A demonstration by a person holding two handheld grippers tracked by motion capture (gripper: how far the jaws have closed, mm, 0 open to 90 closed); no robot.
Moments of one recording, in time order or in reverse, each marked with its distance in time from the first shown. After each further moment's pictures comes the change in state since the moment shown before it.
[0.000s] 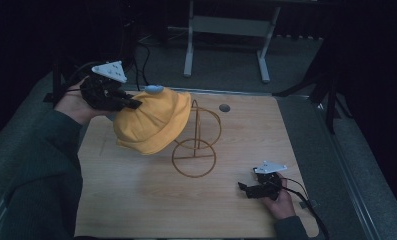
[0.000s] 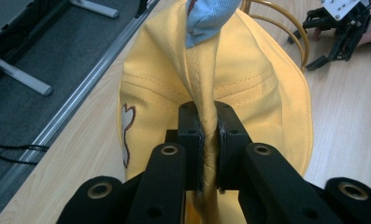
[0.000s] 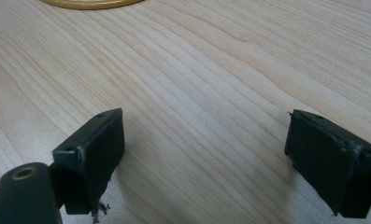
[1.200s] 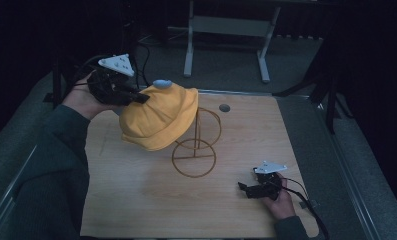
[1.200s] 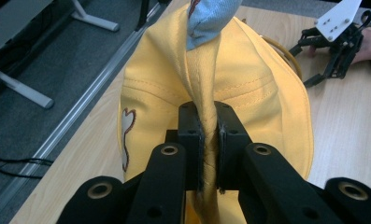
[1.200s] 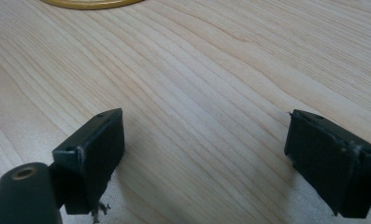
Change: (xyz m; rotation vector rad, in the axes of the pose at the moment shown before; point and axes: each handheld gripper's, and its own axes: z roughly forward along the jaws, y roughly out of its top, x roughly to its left) left arm -0.002 0.020 -0.001 -0.044 -0.003 0.011; right arm 0.000 0.000 0.000 0.000 0.000 0.001
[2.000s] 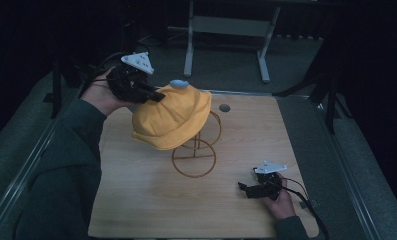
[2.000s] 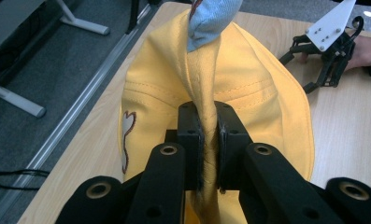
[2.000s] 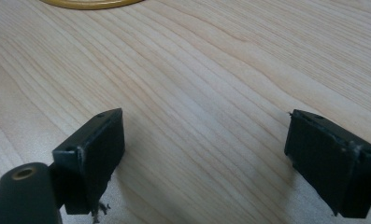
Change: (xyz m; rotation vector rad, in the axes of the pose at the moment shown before) left arm -0.007 0.031 0.026 0.019 -0.029 0.037; right arm 0.000 0.000 0.000 0.001 0.000 -0.002
